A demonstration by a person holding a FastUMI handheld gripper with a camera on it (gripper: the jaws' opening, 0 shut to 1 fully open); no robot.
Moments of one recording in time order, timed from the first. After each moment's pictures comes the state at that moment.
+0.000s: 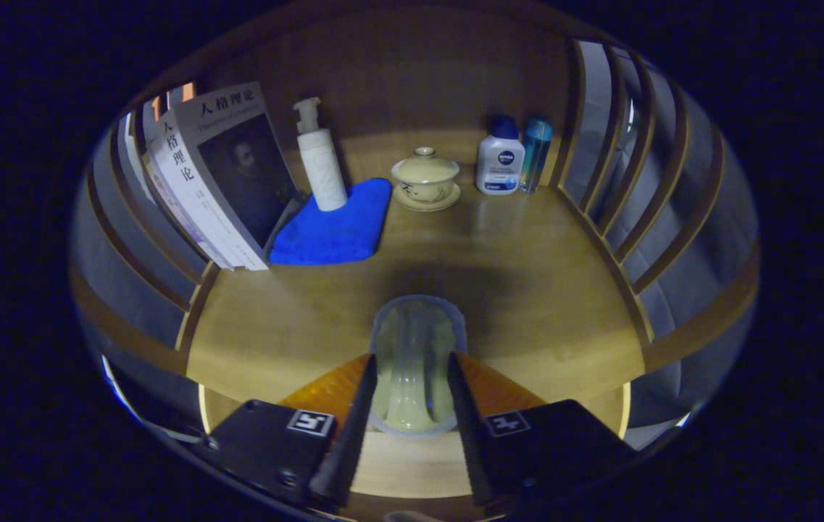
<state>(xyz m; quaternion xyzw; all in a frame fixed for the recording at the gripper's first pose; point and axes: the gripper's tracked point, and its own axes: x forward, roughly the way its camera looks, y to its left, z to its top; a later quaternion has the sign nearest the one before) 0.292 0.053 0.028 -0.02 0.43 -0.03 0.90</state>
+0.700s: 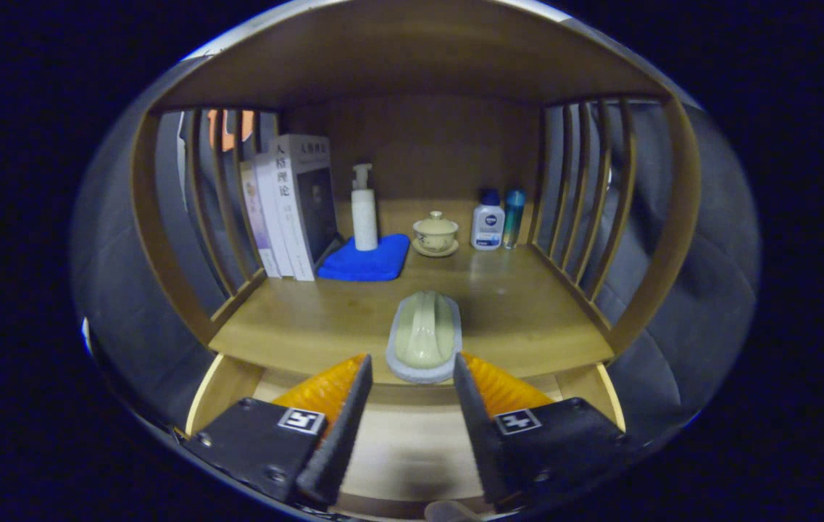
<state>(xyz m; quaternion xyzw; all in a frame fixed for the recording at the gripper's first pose) 0.182 0.077 0.056 -0.04 0.24 0.00 0.97</state>
